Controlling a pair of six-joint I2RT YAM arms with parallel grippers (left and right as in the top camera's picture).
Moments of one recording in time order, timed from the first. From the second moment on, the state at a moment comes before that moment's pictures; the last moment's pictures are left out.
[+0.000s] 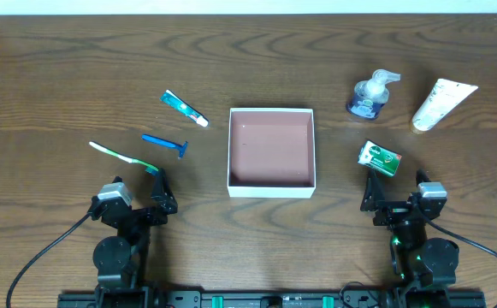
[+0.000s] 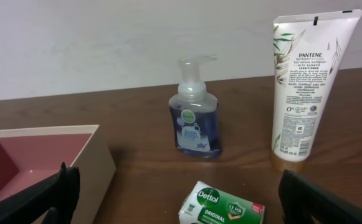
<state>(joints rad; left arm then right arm) 0.02 0.02 0.03 -0.14 0.00 -0.32 0.04 0.01 0.01 -0.07 -0.02 0.17</state>
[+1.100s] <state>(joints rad) 0.02 0.02 0.03 -0.14 0.00 -0.32 0.04 0.01 0.01 0.05 0.02 0.20</state>
